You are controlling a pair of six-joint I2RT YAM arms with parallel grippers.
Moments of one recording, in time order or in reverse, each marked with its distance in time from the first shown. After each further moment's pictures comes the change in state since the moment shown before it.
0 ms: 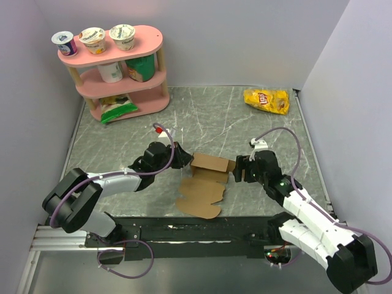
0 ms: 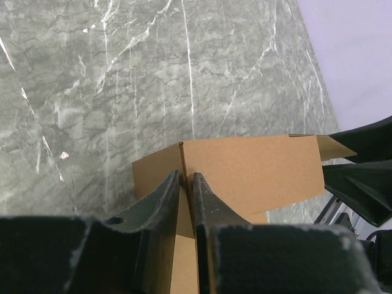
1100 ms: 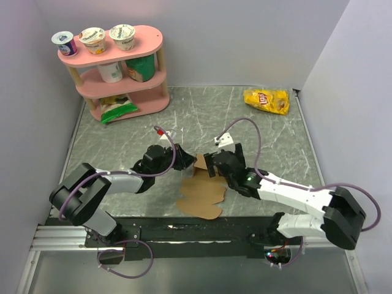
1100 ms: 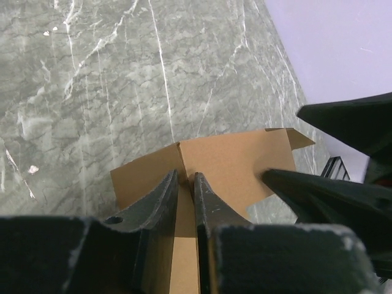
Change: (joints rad) left arm 0.002 0.076 -0.055 0.219 0.095 -0.015; right arm 0.469 0.399 0.200 0.205 0.575 -0.033
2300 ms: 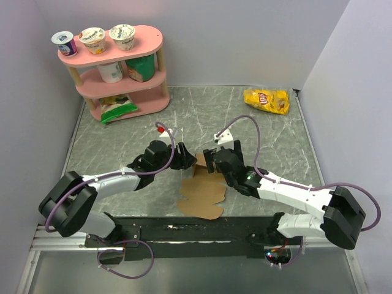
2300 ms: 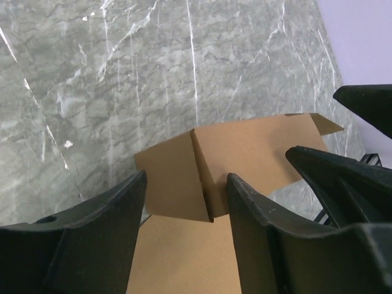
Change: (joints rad) left arm -0.015 -0.127 0.092 -0.362 -0.085 0.066; right arm 0.003 -0.018 0.024 0.039 0.002 -0.026
